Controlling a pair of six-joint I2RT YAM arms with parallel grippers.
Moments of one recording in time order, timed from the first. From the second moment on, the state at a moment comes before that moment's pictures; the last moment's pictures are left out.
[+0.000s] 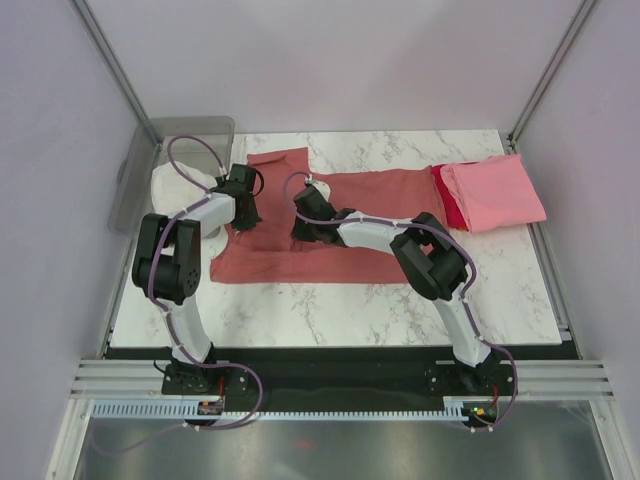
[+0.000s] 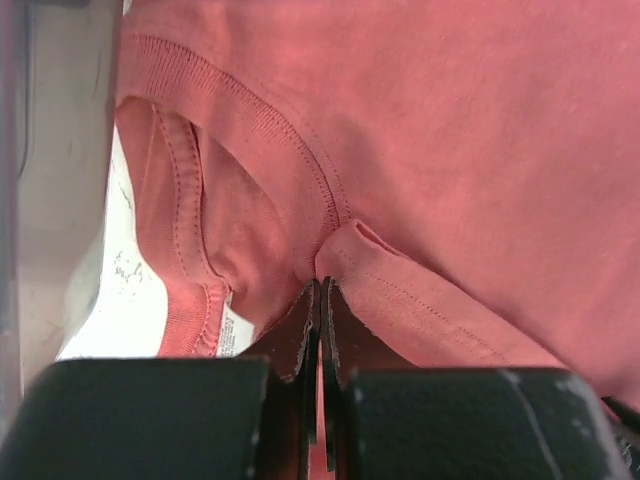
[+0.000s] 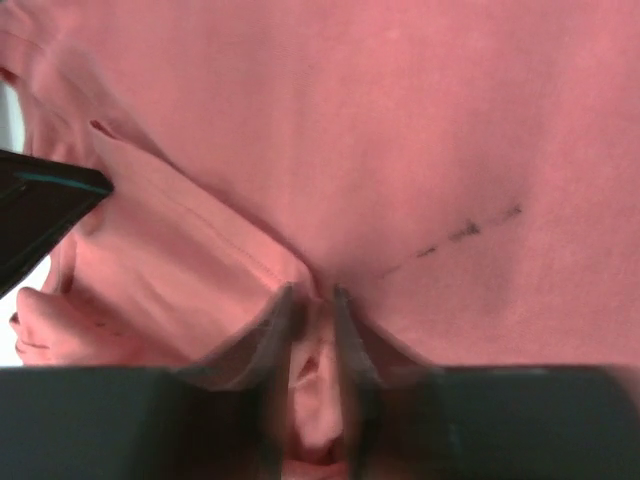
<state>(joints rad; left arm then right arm) -0.21 1.89 1.23 -0.40 -0.24 -0.42 0.79 2.23 1.57 -0.09 0.12 0.79</state>
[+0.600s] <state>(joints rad) -0.21 1.78 1.20 -0.42 -0.29 -0.42 0.81 2.18 1.52 -0.08 0.16 0.78</state>
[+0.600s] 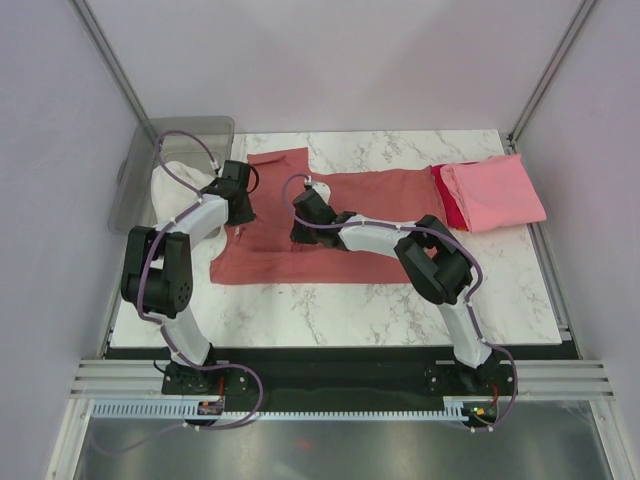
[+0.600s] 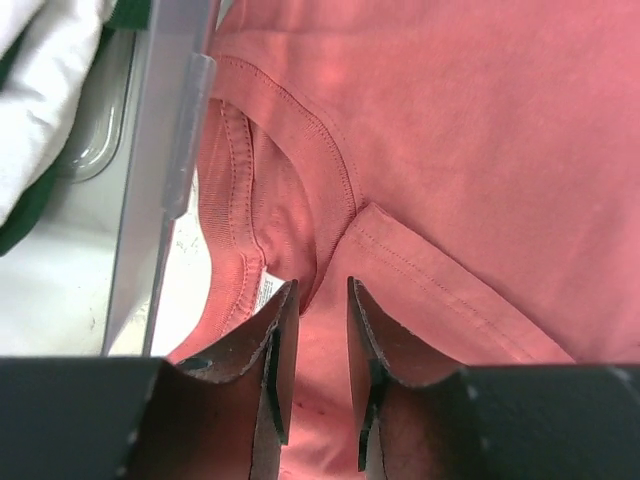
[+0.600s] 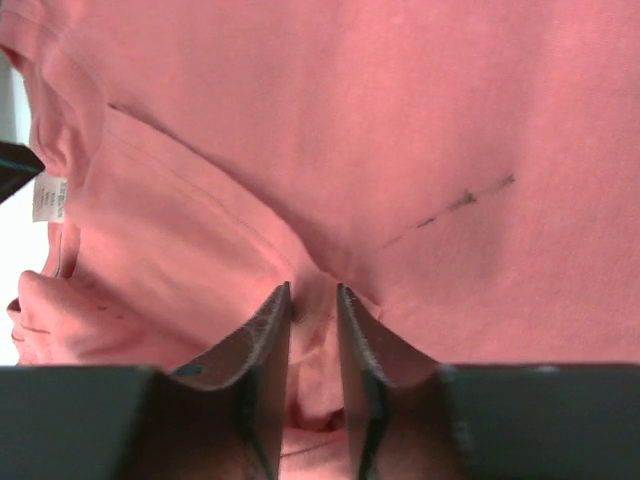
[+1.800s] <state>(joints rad) -0.21 1.82 1.20 -0.43 -0.25 -0.41 0.82 2.15 1.52 -0.09 0.16 0.76</state>
